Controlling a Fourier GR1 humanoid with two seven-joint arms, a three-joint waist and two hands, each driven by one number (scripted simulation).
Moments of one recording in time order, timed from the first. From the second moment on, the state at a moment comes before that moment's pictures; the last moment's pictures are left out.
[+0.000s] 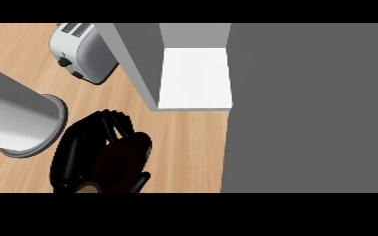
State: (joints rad) left arm 0.05 0.00 -0.18 -1.90 0.12 0.01 -0.07; right arm -0.06 -0.10 -0.01 -2.43 -0.18 0.16 0.60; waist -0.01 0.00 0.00
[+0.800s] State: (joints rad) left arm -0.32 0.00 -0.46 -1.81 0.10 0.48 0.09; right arm -0.07 -0.08 0.01 -2.43 -0.19 0.15 0.61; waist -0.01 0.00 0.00
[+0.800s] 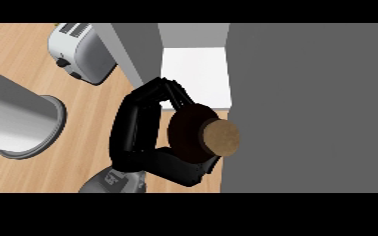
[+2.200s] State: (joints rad) left arm -0.53 0.00 -0.51 -1.44 0.29 0.73 -0.13; right arm -0.13 -0.11 -0.05 -2.43 -0.22 0.16 0.66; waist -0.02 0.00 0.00
